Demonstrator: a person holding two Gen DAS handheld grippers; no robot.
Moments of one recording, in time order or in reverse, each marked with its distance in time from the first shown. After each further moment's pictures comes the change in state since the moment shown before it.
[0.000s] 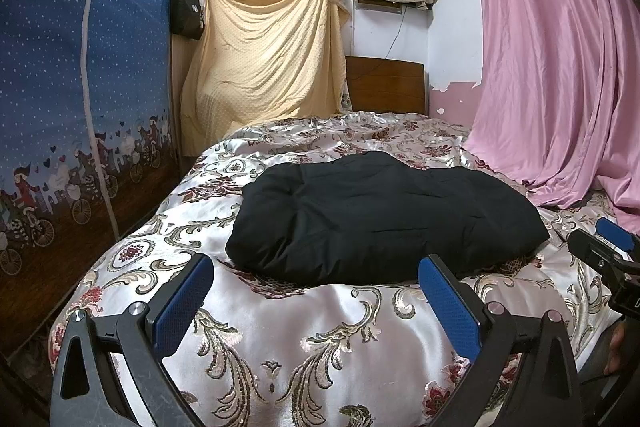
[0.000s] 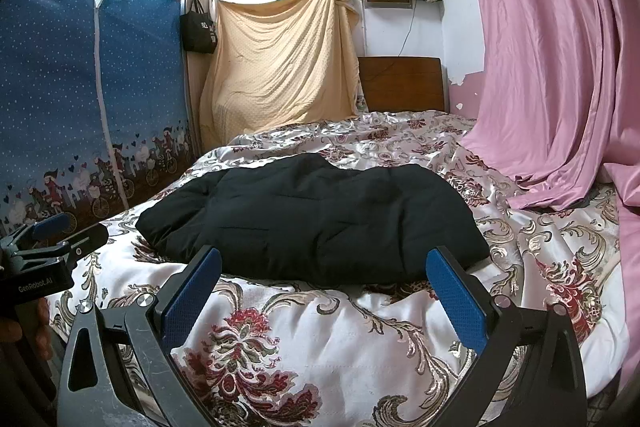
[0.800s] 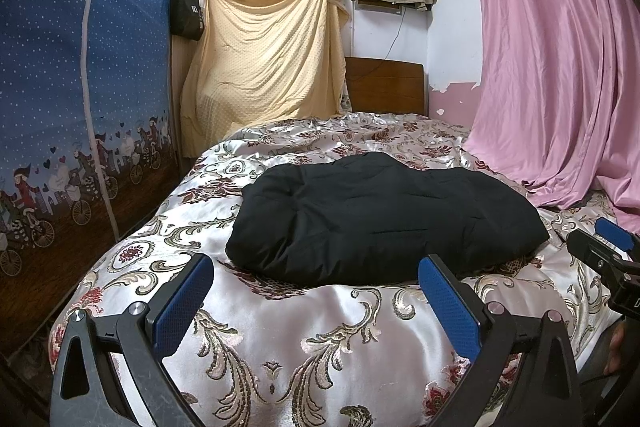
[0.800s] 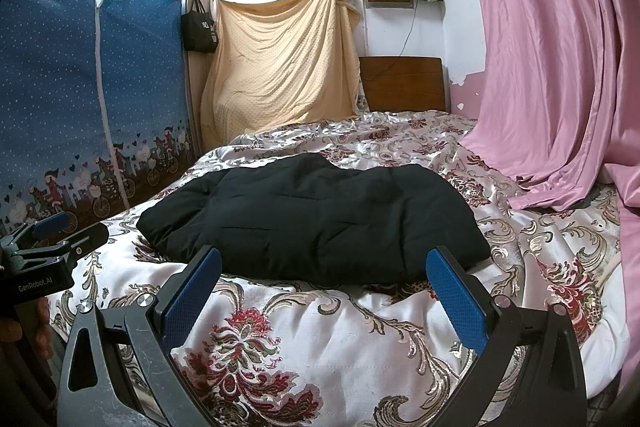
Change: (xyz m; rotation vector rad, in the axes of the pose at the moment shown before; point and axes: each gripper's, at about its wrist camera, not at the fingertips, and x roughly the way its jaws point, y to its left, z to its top) left arm -0.001 -0.001 -0.001 0.000 -0.002 0.000; right arm 0.000 0.002 0.000 0.001 0.000 -0.001
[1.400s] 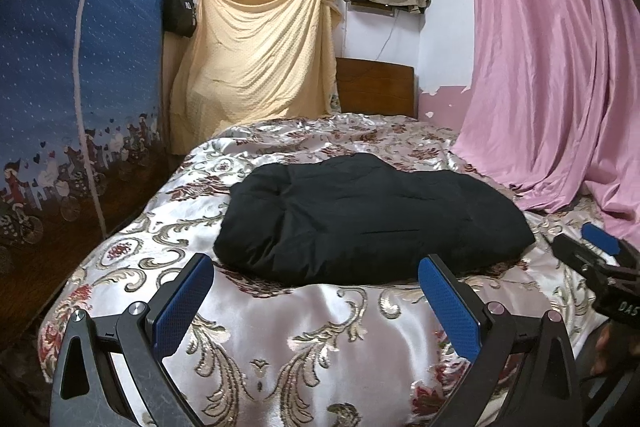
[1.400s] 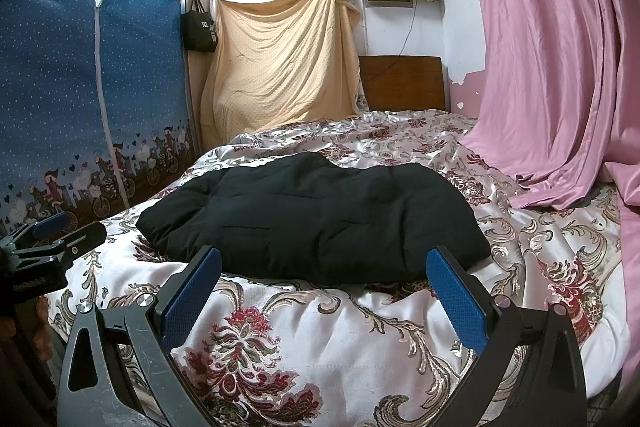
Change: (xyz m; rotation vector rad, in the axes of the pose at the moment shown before) left arm -0.002 0.002 0.004 -0.023 0.001 -0.051; right arm 0.000 0.000 0.000 0.000 0.001 0.000
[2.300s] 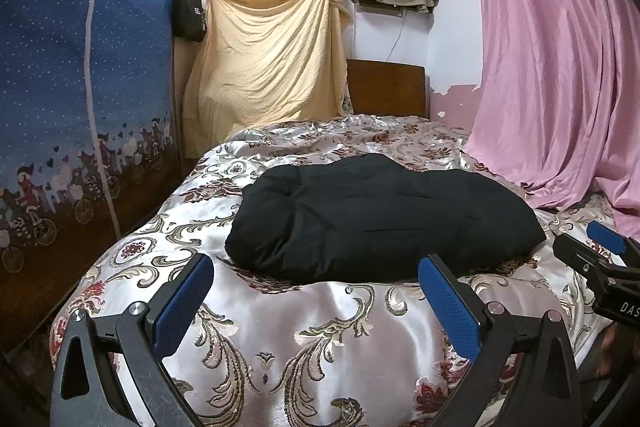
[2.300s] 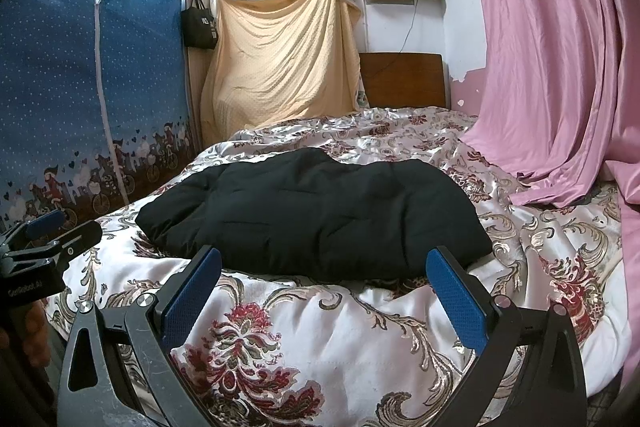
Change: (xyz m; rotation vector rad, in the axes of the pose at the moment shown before) left arm -0.003 -0.009 -0.009 0.022 -0.022 0.064; right arm 0.000 0.004 -0.005 0.000 0.005 -0.001
